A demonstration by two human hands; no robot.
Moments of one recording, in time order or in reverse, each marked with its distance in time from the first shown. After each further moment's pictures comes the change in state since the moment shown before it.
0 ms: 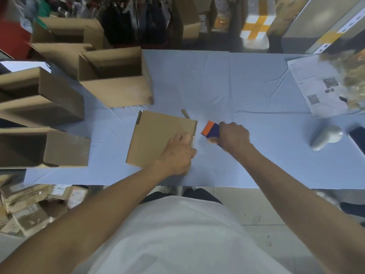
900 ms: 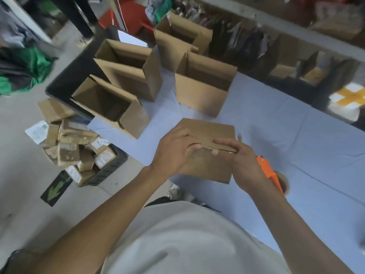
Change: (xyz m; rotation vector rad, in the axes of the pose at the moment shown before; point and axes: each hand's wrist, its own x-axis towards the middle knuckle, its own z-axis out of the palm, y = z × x) left_hand -0.117 -0.065 -0.041 -0.415 0.841 -0.406; right_hand -0.053 -0.120 -0.047 1.297 -0.394 -0.319
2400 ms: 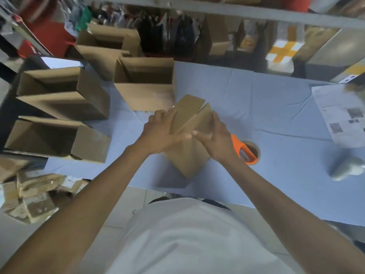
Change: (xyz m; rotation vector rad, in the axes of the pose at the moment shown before) left_hand 0.084 0.012 0.036 0.132 -0.639 -0.207; right_hand 0.030 0.038 -0.036 -0.594 0.461 -0.054
